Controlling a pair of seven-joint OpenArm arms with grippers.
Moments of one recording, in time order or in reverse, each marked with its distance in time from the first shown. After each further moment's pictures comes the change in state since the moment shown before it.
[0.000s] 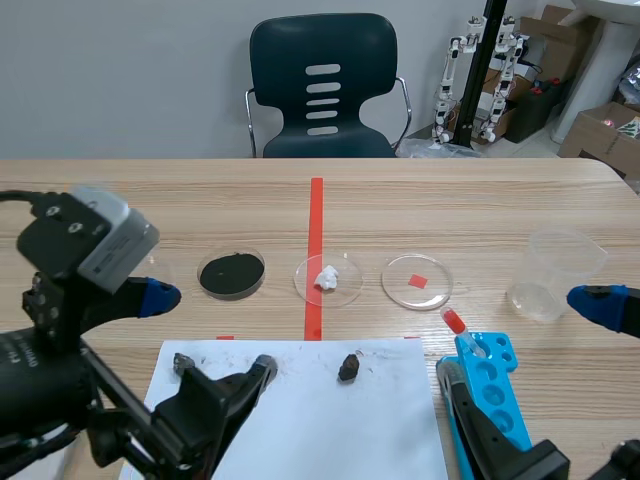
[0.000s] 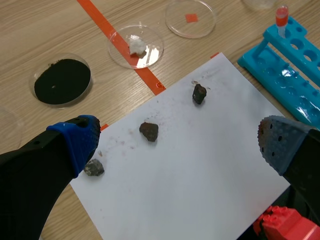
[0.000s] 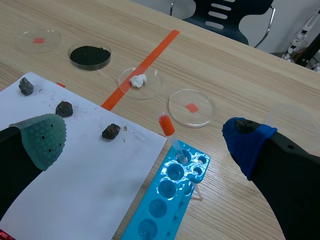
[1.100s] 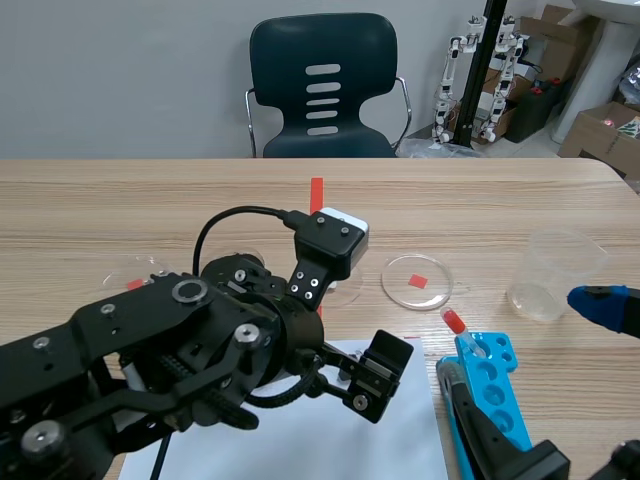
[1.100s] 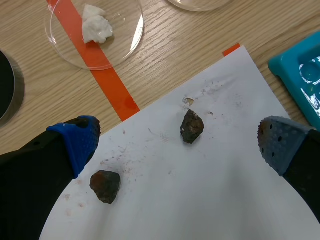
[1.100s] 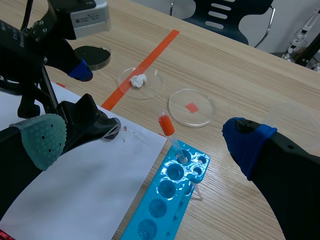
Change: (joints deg) left arm -41.8 16.9 39.1 -30.2 -1.4 27.2 17.5; right arm 0.0 0.0 0.0 0.0 0.0 0.0 0.0
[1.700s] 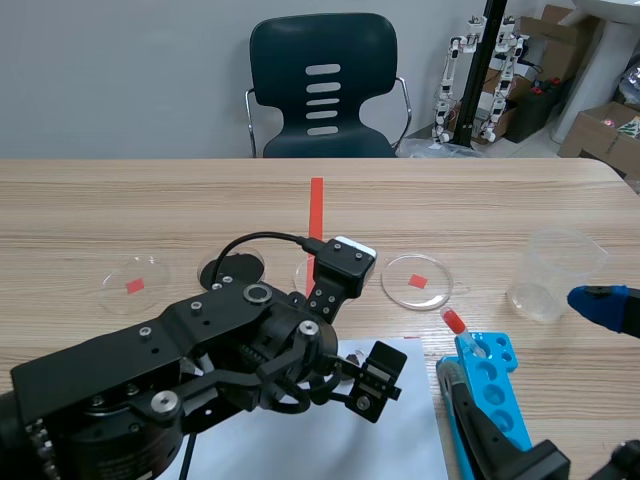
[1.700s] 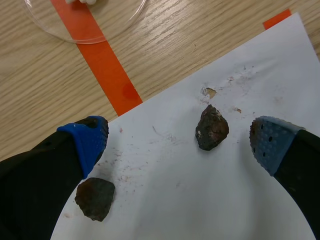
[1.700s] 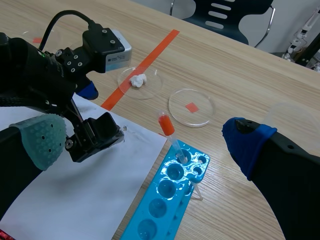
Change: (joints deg) left arm -3.7 8.2 0.0 -15.7 1.5 0.0 2.4; right arm 0.0 0.0 0.0 0.0 0.0 0.0 0.0
